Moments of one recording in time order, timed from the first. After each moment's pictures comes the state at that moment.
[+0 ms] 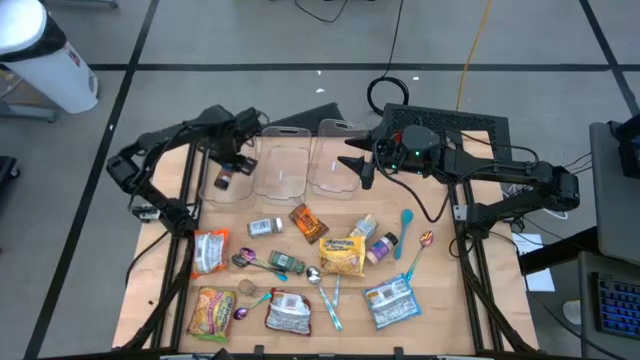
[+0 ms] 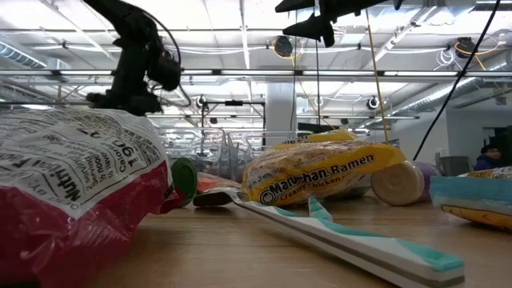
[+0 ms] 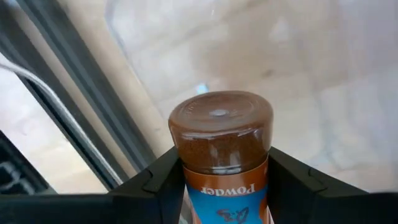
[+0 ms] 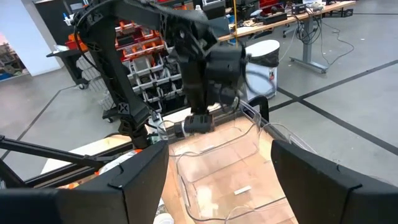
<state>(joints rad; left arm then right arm) 0.81 1.56 1.18 -1.34 -0.08 -0.35 -0.25 1.24 1.04 0.08 0.02 0.24</state>
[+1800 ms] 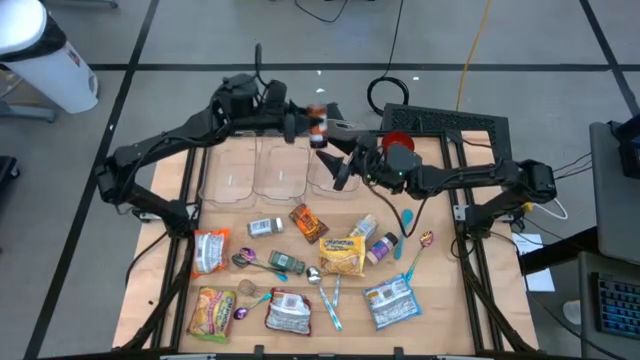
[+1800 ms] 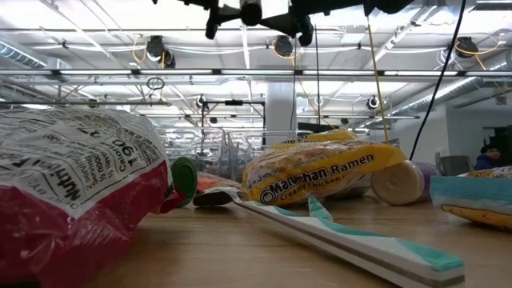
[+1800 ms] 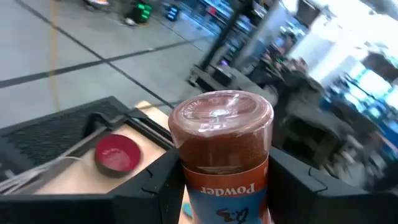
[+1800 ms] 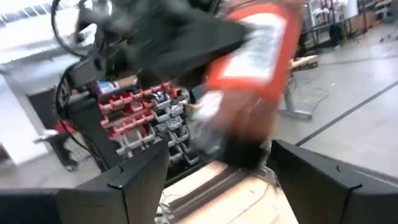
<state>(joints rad) 0.48 1.42 1.40 -0.10 0.36 -0.47 -0.12 1.46 1.04 0.58 0.32 0.33</state>
